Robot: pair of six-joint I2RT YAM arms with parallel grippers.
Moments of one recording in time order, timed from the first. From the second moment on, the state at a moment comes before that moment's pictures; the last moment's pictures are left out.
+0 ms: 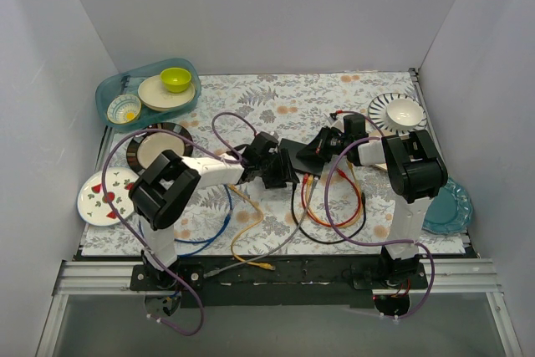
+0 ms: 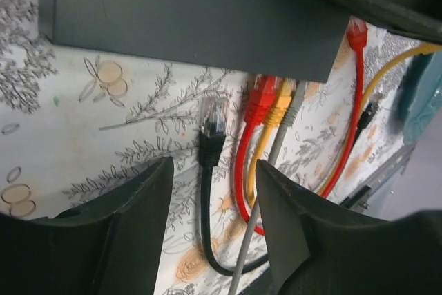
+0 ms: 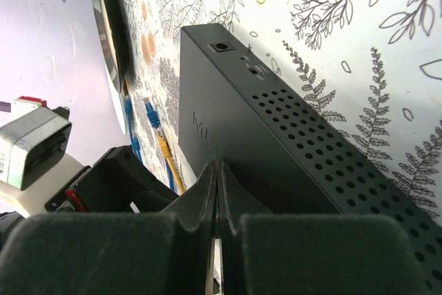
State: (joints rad) left arm -0.76 1.84 1.02 0.00 0.21 -0.93; right arm 0.24 1.98 0.92 0.37 -0.79 0.86
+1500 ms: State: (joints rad) left arm -0.85 1.44 0.93 -0.39 -0.30 -0.98; right arm 0.24 1.97 0.91 0.38 -0.78 0.86
